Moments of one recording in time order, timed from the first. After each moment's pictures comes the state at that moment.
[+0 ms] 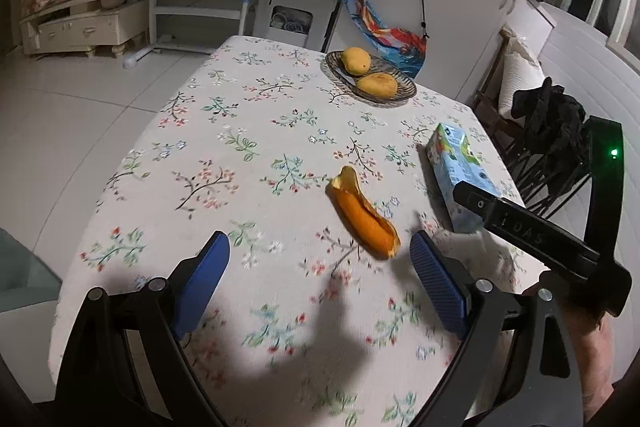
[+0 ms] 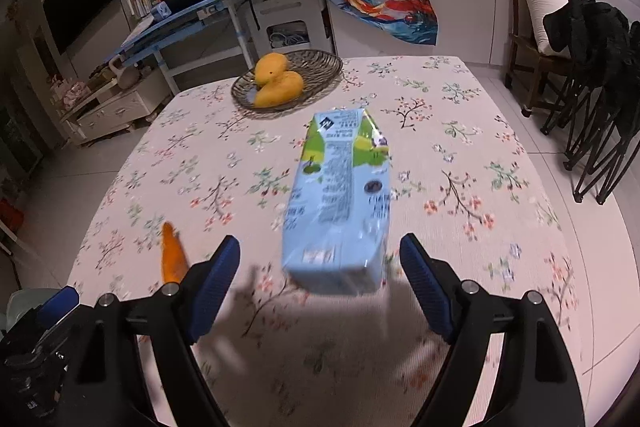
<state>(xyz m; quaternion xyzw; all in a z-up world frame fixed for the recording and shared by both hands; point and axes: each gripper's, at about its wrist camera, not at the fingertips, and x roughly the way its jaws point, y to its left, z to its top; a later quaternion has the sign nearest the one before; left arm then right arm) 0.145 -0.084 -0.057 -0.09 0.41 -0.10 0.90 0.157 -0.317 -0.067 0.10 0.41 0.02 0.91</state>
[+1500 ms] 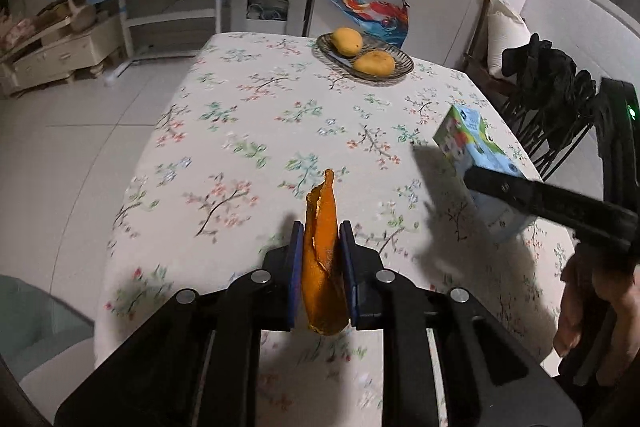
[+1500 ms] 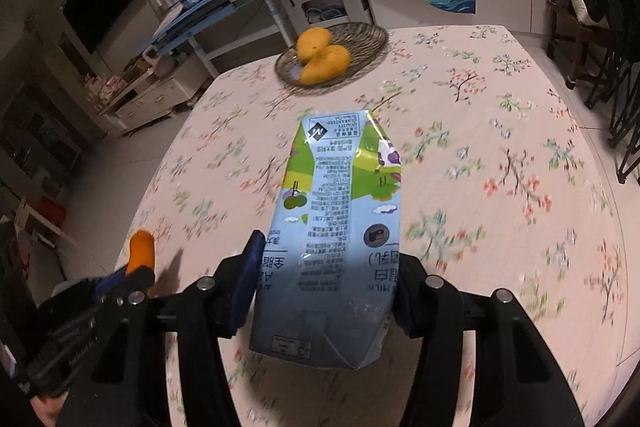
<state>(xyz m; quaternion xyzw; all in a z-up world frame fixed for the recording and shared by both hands) 0.157 -0.062 -0.059 -0.02 0.43 -0.15 0.89 0.151 -0.303 -0.066 0.15 0.45 0.10 0.88</state>
